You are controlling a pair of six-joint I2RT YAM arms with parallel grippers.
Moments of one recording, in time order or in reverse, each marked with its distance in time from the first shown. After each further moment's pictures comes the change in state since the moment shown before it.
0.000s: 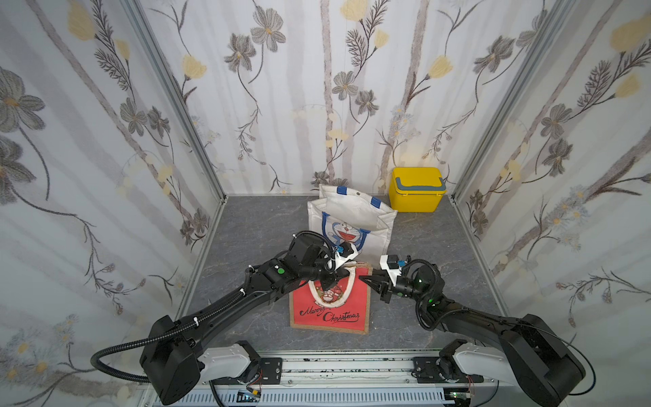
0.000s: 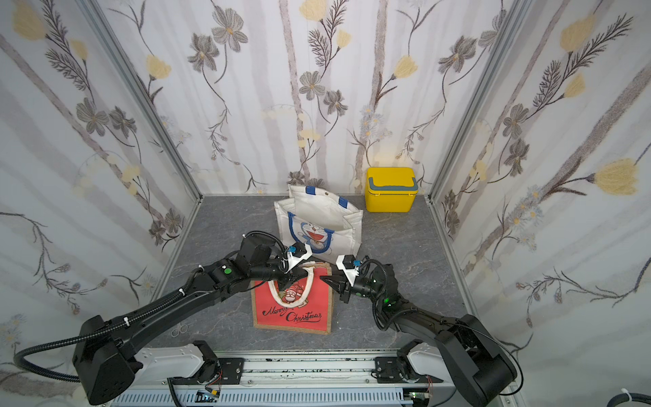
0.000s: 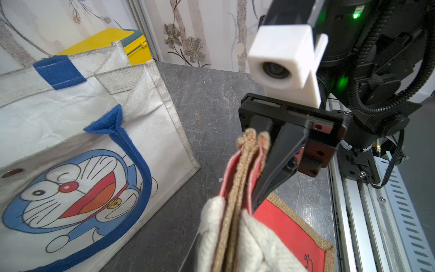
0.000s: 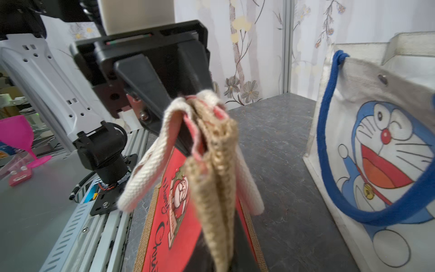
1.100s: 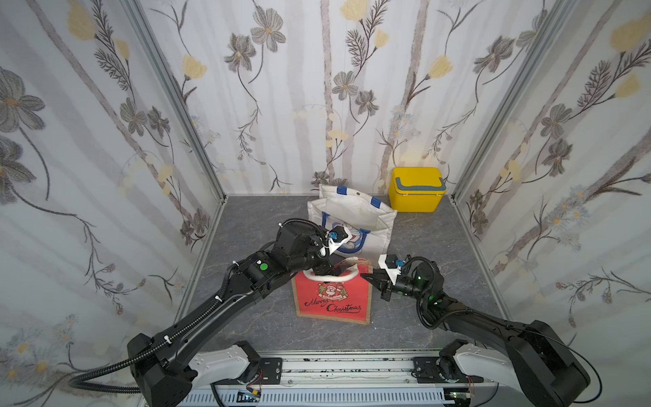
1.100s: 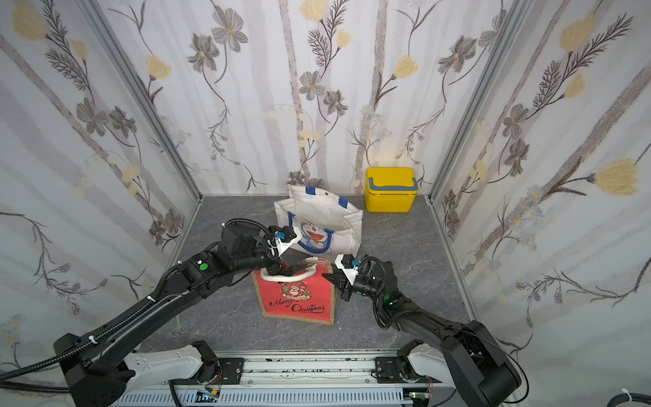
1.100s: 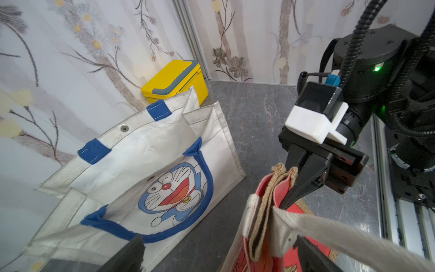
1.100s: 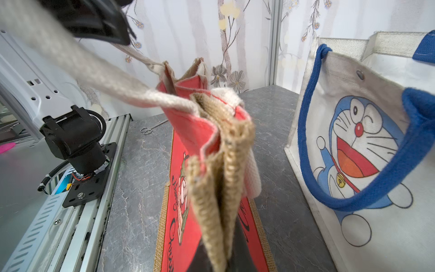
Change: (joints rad) left arm -0.005 -0.079 0.213 -0.193 -0.240 0.045; right arm -0.016 -0.025 0.048 -0.161 0.061 -0.124
